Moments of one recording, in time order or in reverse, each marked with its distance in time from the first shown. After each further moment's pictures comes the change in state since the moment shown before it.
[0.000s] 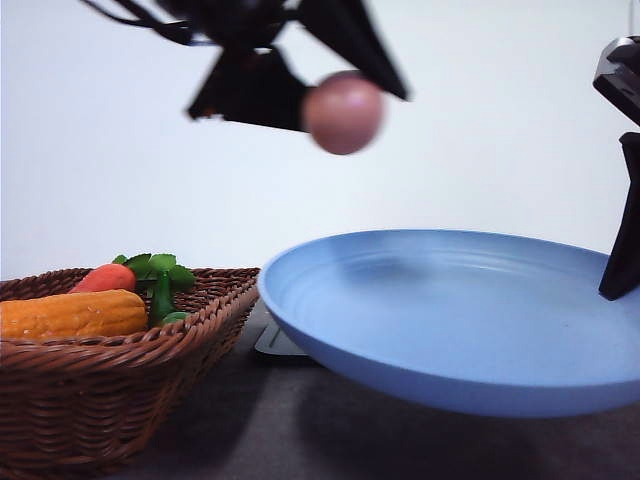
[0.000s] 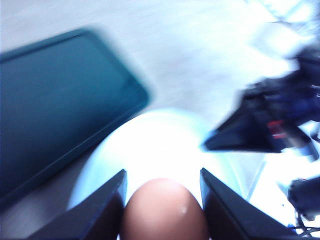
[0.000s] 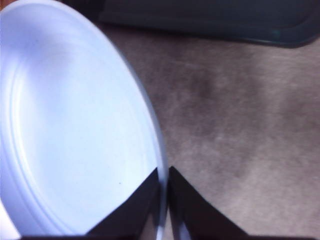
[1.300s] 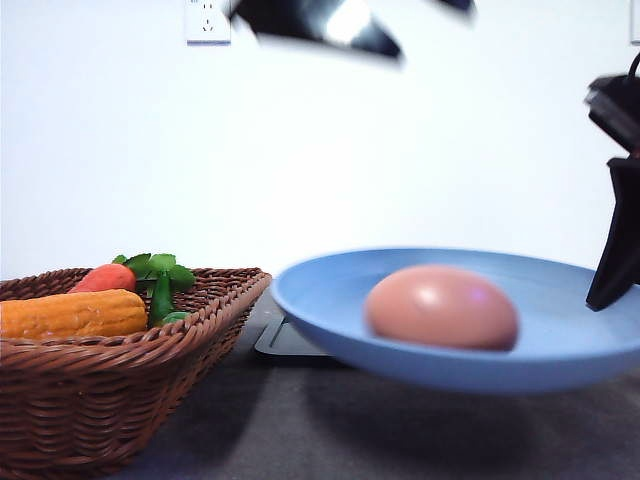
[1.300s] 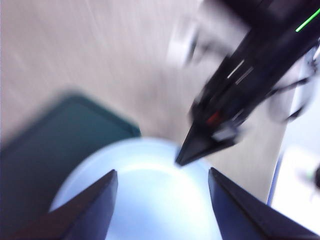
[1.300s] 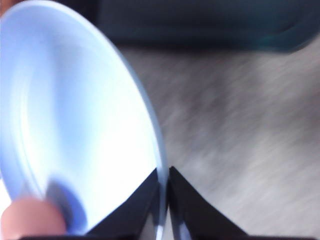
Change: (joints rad) left_arx -0.129 -0.151 0.033 -0.024 -0.203 0.209; right_arx -0.113 0.185 0.069 0.043 -0.075 0.024
